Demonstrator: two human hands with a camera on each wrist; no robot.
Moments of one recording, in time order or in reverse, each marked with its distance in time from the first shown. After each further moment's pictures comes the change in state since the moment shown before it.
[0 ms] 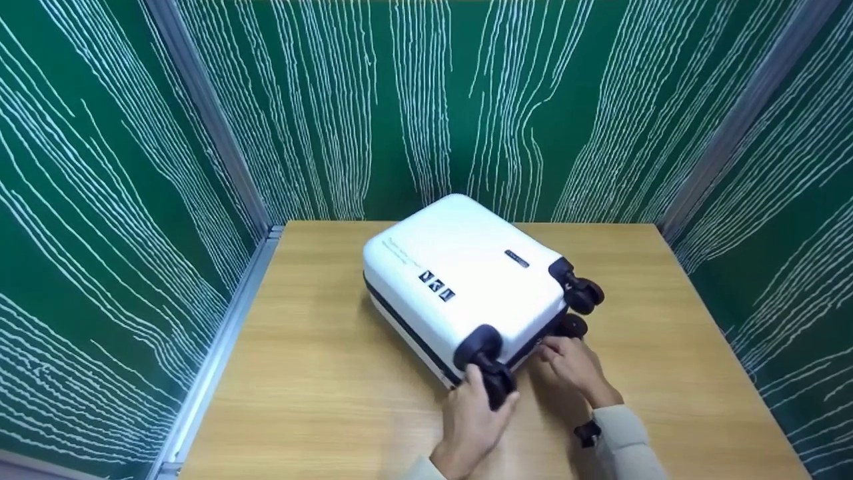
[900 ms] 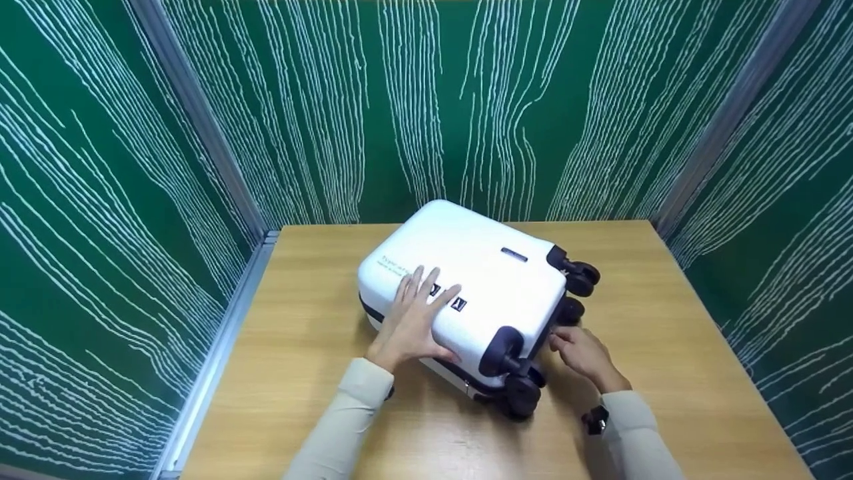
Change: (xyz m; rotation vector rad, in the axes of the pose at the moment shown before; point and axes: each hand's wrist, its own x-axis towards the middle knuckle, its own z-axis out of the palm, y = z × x) left_hand 0.157 -0.083 -0.068 0.316 -0.333 0.479; right_hand 0.010 0.027 -0.019 0.088 -0.086 0.125
